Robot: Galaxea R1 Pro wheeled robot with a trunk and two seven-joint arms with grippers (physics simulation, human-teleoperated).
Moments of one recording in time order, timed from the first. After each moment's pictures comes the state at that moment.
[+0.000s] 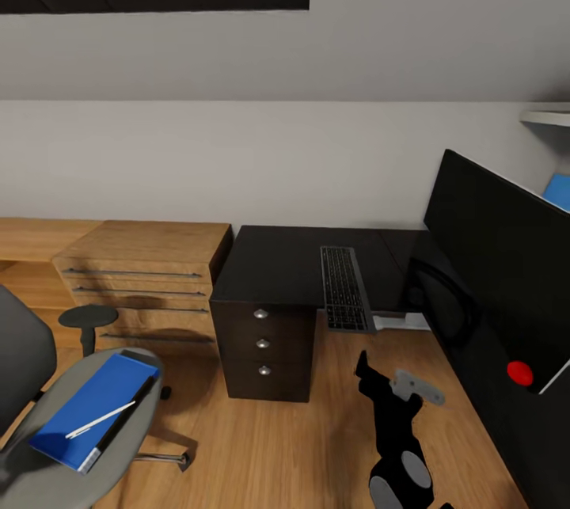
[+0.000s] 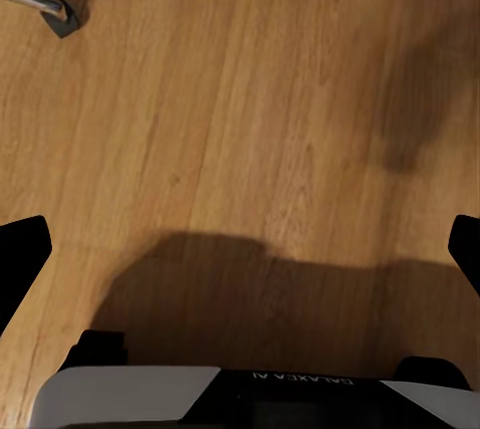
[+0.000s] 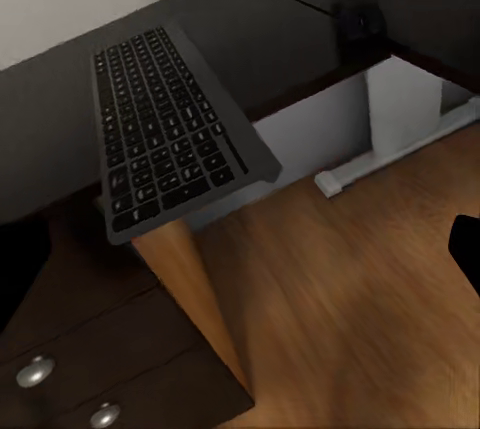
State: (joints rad) left arm 0.15 0.02 -0.18 -1.19 0.37 0.32 0.14; right arm -0.13 -0.09 0.48 -1.57 -0.50 -0.08 -0.81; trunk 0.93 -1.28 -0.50
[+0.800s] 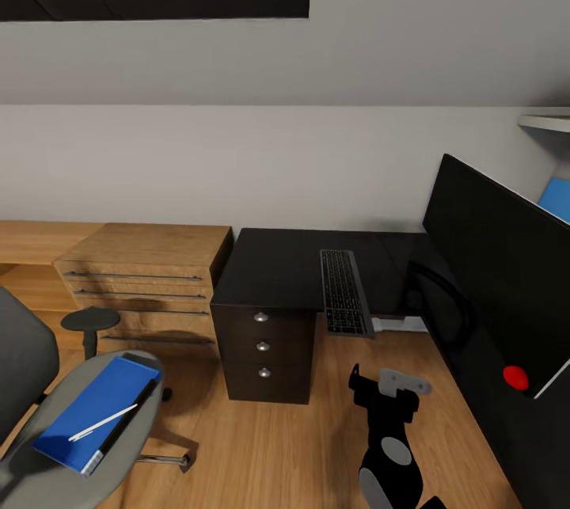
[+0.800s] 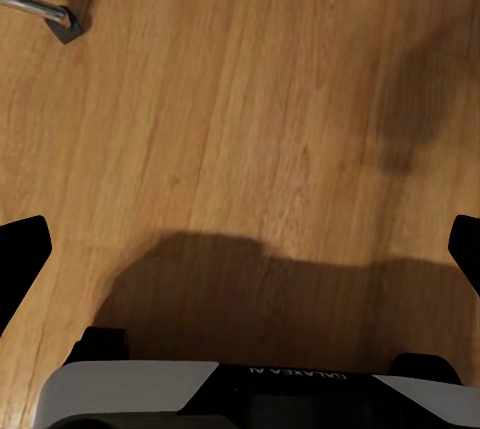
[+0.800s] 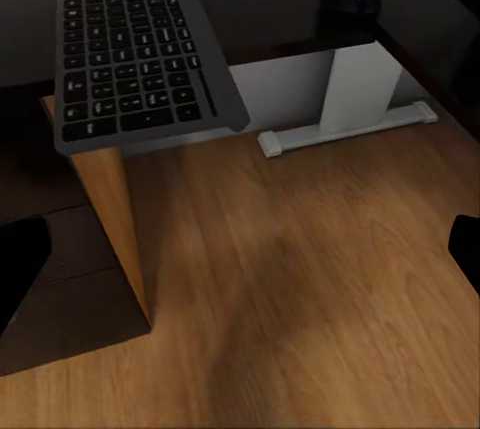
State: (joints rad) left arm 0.15 0.02 -0.18 -1.19 0.37 0.32 0.14; right arm -0.13 -0.02 0.43 -1.57 -0.33 0.29 -0.83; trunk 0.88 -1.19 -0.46
